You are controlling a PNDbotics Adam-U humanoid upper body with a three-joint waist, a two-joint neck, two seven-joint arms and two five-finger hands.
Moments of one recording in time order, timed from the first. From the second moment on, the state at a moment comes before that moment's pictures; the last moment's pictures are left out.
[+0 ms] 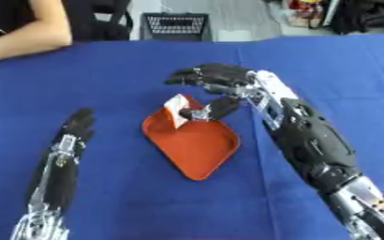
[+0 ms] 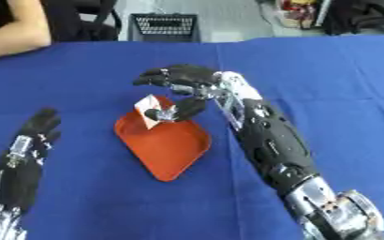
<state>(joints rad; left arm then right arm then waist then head) -0.09 0.13 -0.14 -1.73 -0.01 -0.11 0.03 -0.94 -0.18 0.15 -0.93 1.02 -0.76 0.35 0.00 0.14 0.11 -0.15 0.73</state>
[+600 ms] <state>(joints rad) -0.08 0.14 -0.14 -1.72 -0.01 -0.11 0.03 -0.90 -0.25 0.20 -1.07 0.90 -0.76 0.35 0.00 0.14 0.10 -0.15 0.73</state>
